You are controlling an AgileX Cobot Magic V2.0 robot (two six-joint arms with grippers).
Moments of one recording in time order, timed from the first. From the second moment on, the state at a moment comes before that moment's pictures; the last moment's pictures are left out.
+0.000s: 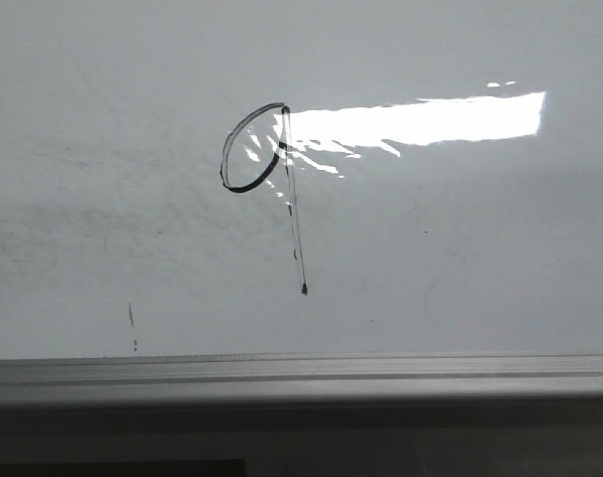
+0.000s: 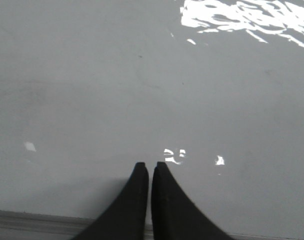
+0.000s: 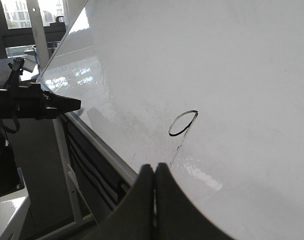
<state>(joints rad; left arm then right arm) 0.00 0.00 -0.01 -0.05 0.34 -0.07 0.89 -0.01 -0.28 0.03 0.37 -0.03</state>
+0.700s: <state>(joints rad) 0.00 0.00 -0.01 -0.05 0.34 -0.06 0.56 -0.01 -0.04 0.00 0.07 -0.03</state>
